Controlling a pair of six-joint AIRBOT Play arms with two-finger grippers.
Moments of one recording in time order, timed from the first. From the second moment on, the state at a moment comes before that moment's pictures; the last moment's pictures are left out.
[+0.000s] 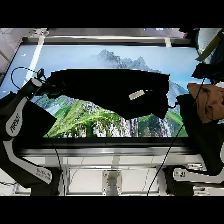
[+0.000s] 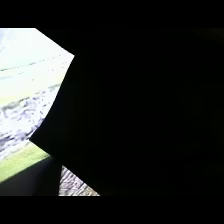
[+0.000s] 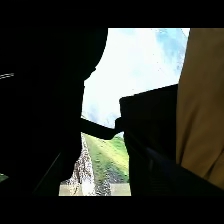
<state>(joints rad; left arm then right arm) 0.15 -1.76 1.32 1.00 -0.69 -1.49 -0.29 -1.40 1.76 -1.45 1.47 1.36</state>
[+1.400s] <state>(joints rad) 0.19 -1.05 1.33 1.58 -1.19 -1.49 0.16 -1.46 1.13 -1.15 0.90 1.28</state>
